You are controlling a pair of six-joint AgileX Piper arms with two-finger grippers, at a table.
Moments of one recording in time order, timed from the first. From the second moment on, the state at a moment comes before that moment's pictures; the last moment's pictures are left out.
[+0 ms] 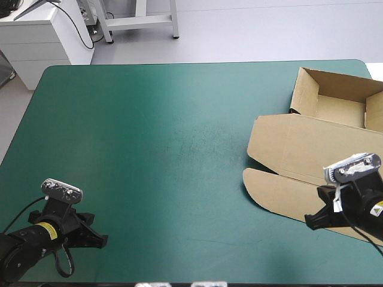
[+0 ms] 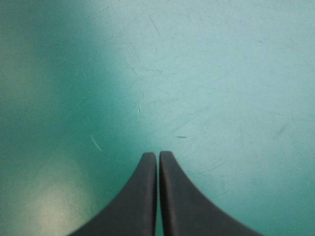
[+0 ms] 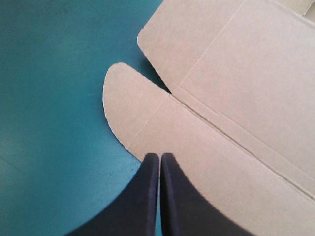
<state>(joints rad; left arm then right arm) -0.35 0.62 -0.65 -0.02 1.03 0.00 -0.10 0.68 -0.97 0.34 1.19 -0.47</state>
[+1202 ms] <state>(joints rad) -0.35 0.52 -0.50 -0.05 0.99 0.05 0.02 0.34 -0.52 0.30 1.10 -0.48</state>
